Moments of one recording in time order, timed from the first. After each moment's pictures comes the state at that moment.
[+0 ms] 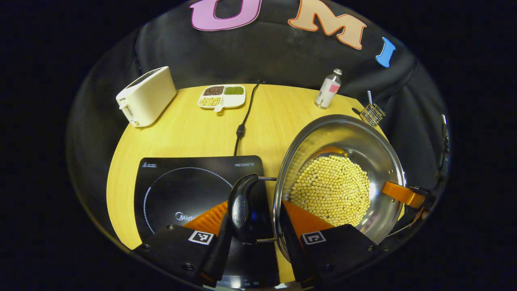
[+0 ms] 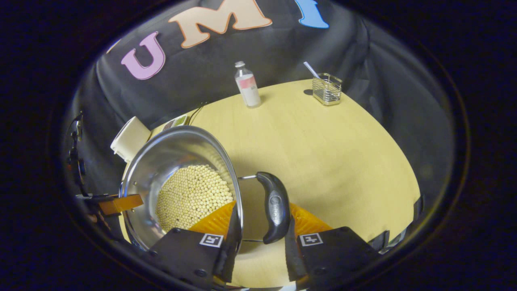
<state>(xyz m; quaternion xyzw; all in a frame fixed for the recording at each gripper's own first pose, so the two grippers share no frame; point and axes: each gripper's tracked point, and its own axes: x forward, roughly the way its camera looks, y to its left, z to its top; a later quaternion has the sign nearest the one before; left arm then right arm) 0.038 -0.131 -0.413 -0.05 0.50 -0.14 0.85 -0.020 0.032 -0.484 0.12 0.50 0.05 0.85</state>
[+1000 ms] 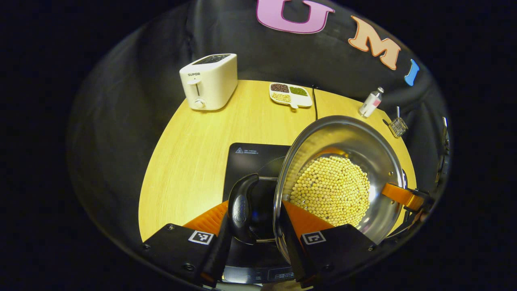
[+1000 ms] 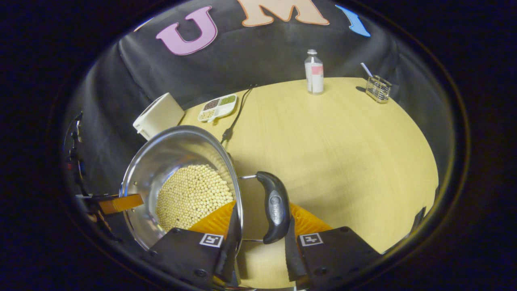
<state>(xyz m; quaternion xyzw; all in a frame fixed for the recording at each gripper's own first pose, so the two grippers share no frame) 0.031 0.057 -0.434 -0.07 0.51 -0.08 0.85 -0.057 0.224 -0.482 0.11 0.51 0.11 0.85</state>
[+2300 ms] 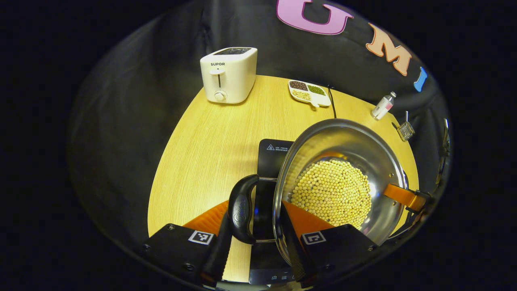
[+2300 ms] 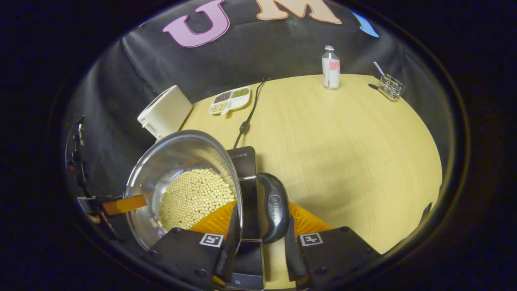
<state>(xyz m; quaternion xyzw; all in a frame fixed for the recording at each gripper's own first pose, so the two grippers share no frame) 0.038 0.097 -0.453 -0.08 0.52 -0.06 0.85 -0.060 0.267 -0.485 0.11 0.52 0.12 0.84</state>
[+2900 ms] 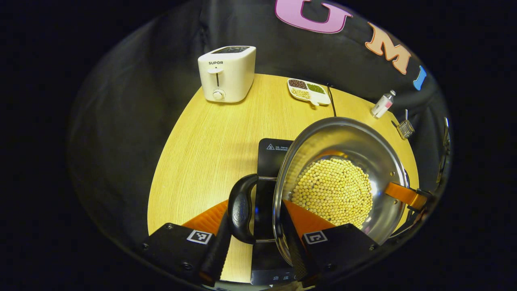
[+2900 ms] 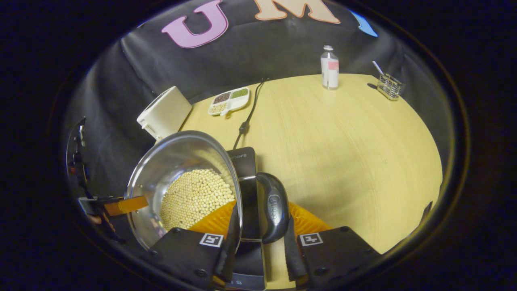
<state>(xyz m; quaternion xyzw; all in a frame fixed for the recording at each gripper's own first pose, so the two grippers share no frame) 0.038 0.097 -0.455 -0.07 0.53 -0.07 0.84 -0.059 0.266 -0.484 0.11 0.52 0.12 0.84</state>
